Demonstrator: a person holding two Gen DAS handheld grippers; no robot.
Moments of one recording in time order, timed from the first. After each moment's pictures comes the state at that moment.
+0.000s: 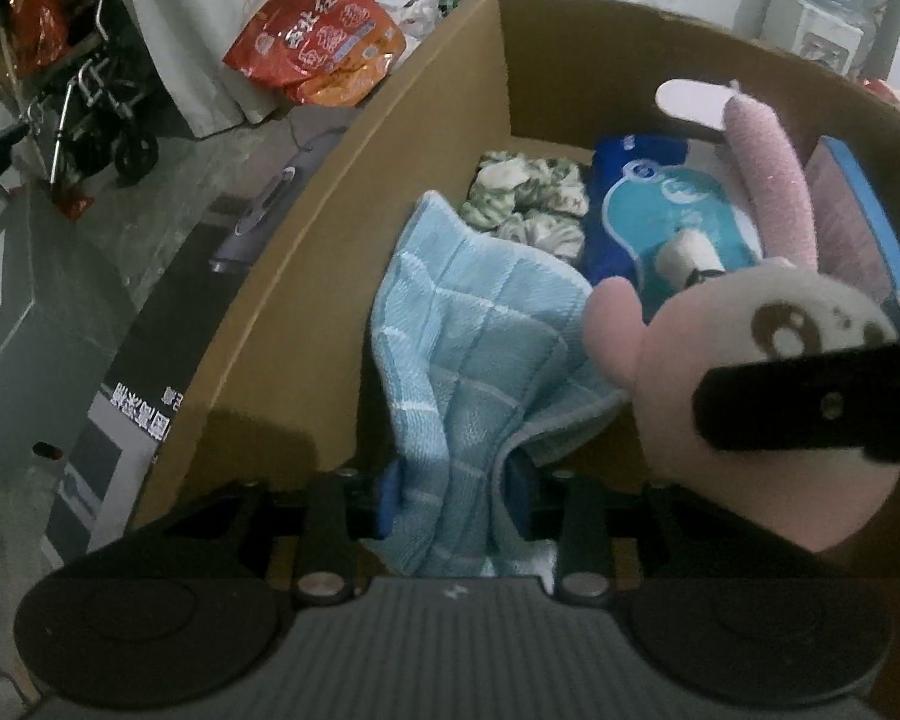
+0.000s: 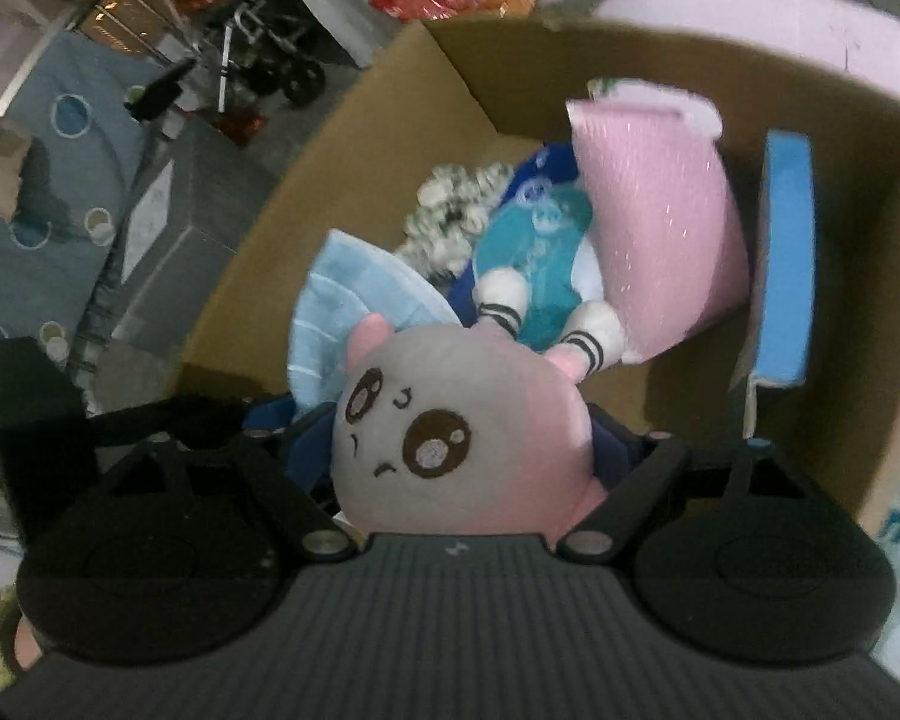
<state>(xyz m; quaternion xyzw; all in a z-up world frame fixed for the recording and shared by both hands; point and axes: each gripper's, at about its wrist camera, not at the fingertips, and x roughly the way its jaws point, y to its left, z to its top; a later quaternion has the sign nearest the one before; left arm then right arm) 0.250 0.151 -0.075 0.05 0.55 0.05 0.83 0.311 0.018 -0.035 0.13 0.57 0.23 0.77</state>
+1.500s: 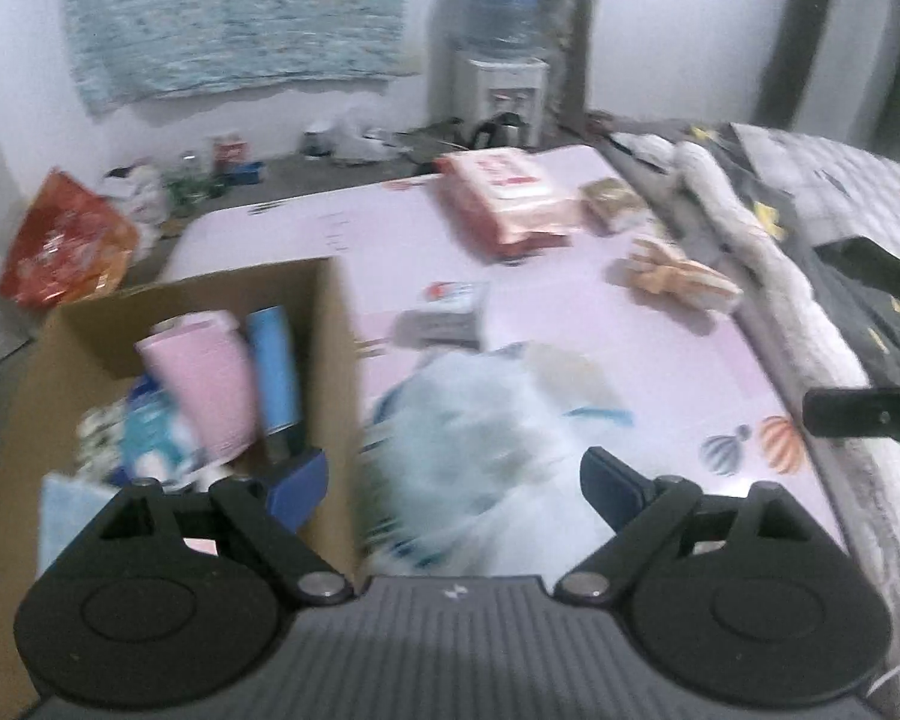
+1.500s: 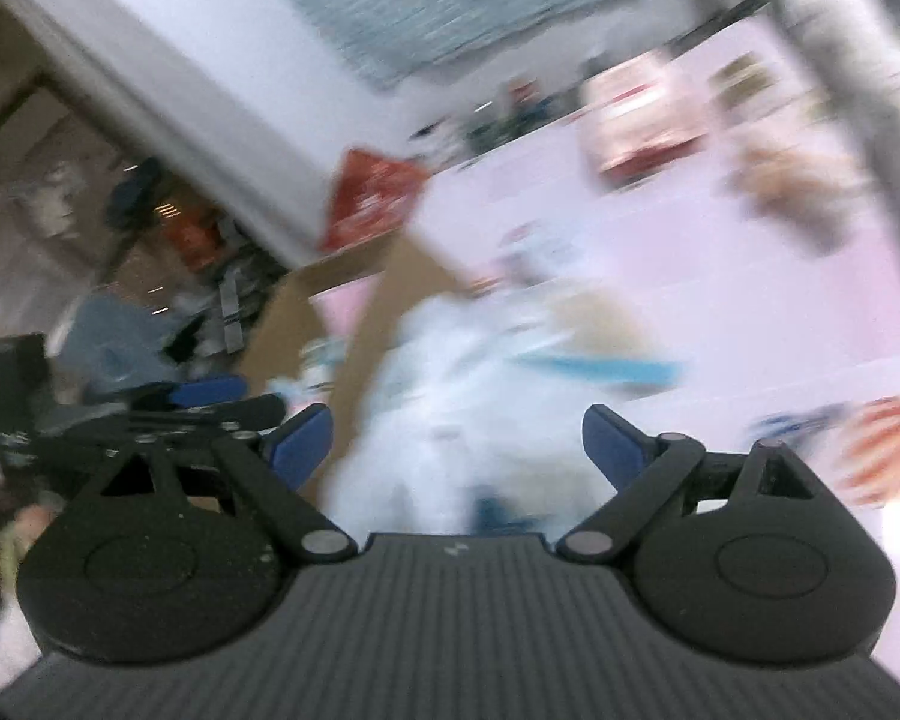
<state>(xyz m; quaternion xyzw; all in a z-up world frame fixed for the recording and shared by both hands) 0.176 -0.107 0.033 0.11 0.44 -0.20 0.87 0.103 -0.351 0.028 0.28 0.39 0.13 0.87</state>
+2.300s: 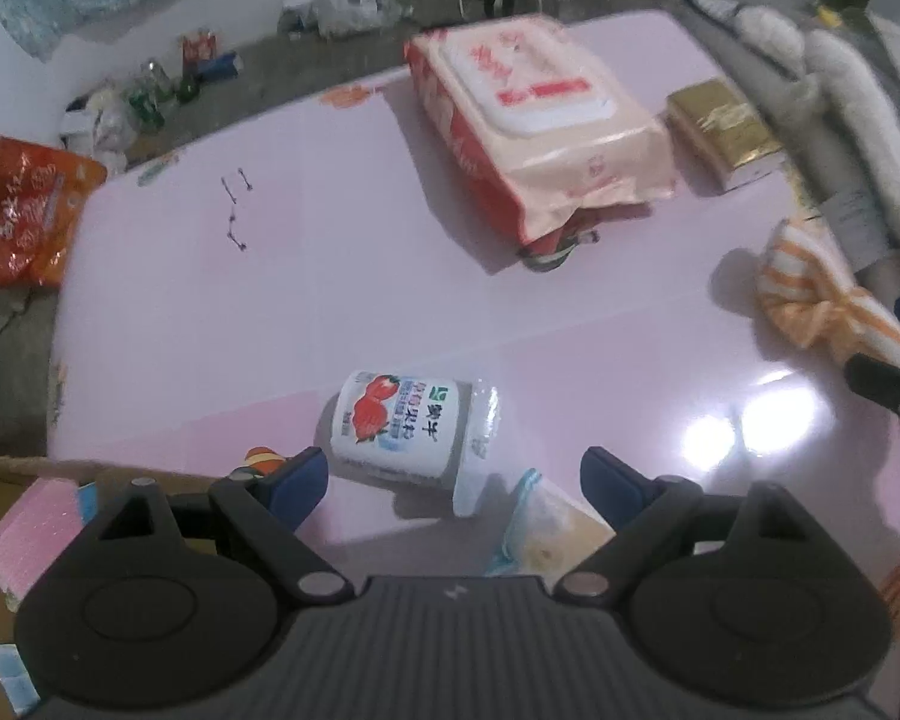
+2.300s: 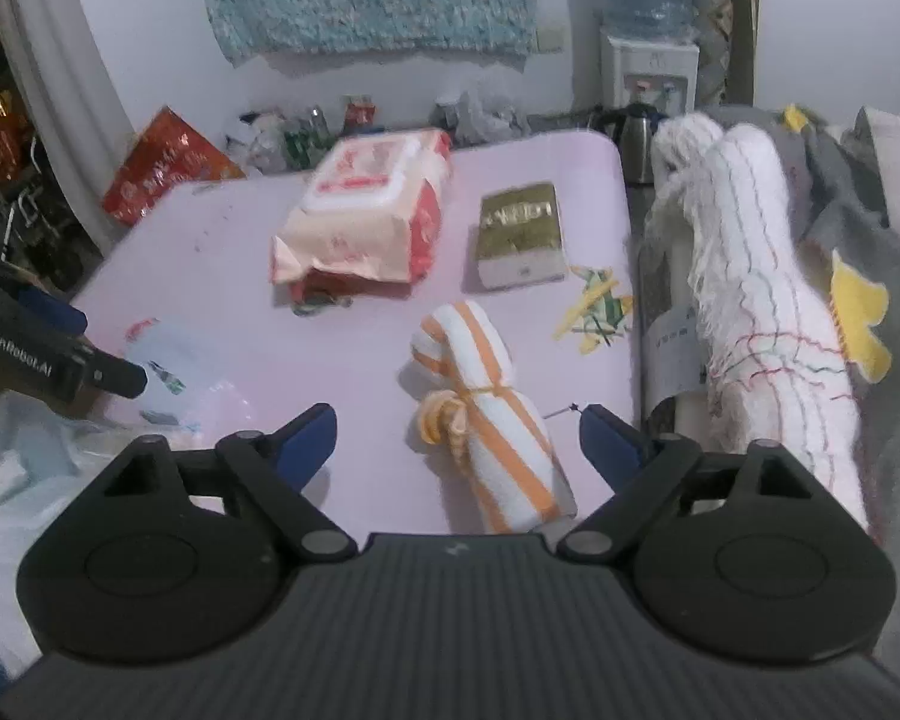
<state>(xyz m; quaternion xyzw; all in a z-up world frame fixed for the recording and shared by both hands) 0.378 -0.232 -0.075 0.18 0.58 -0.14 0.78 0.278 -0.441 -0.060 0.08 0.42 0.02 0.90</state>
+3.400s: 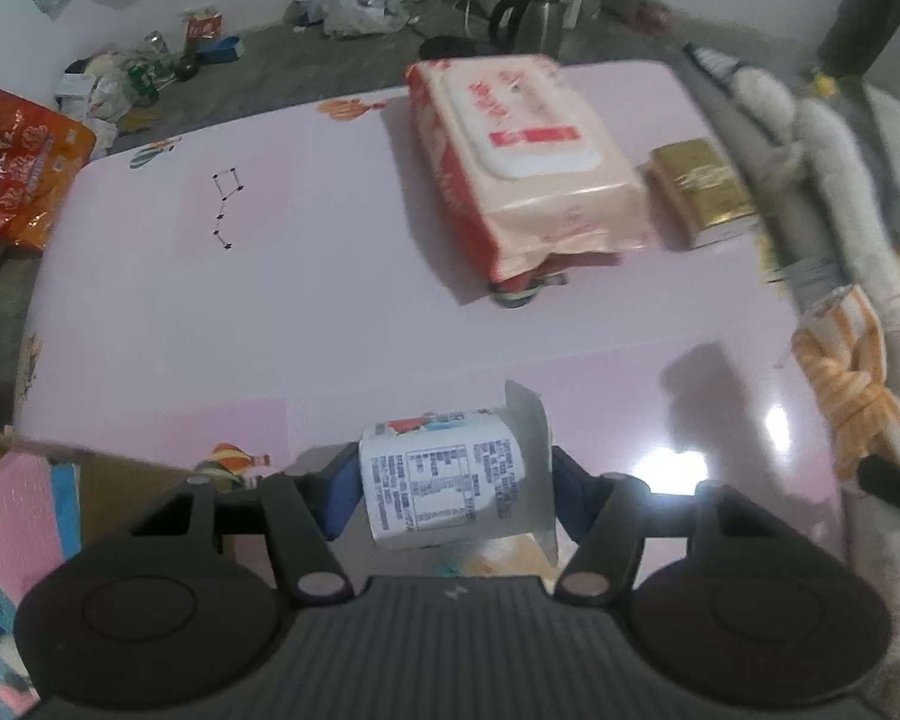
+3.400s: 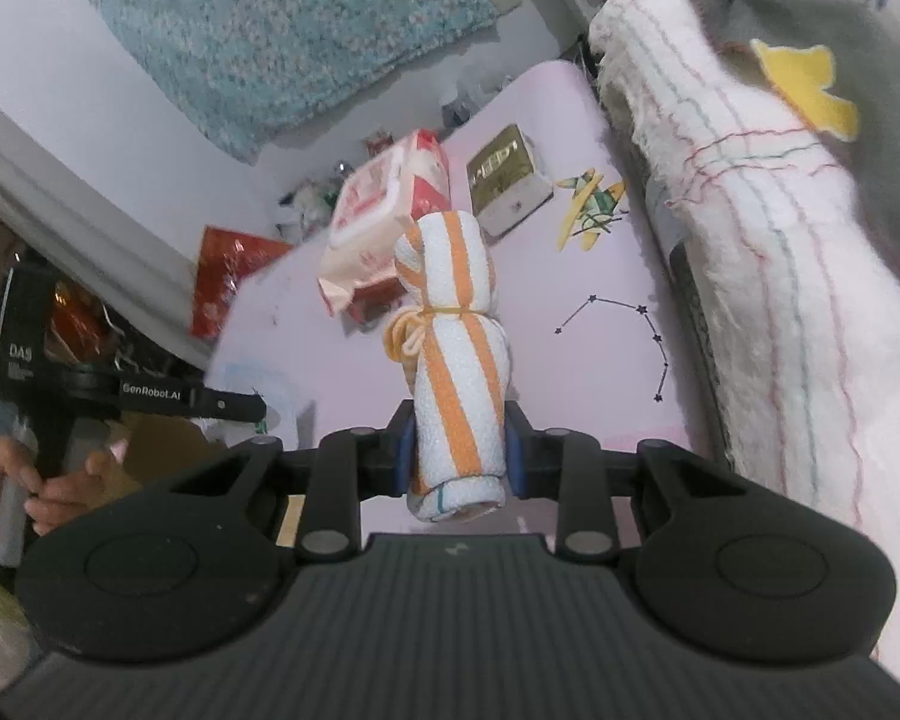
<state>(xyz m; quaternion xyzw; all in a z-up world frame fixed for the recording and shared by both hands) 0.372 -0.229 -0.046 0.10 0.58 -0.15 0.80 0.217 -0.486 -0.060 0.33 0.38 0.04 0.86</state>
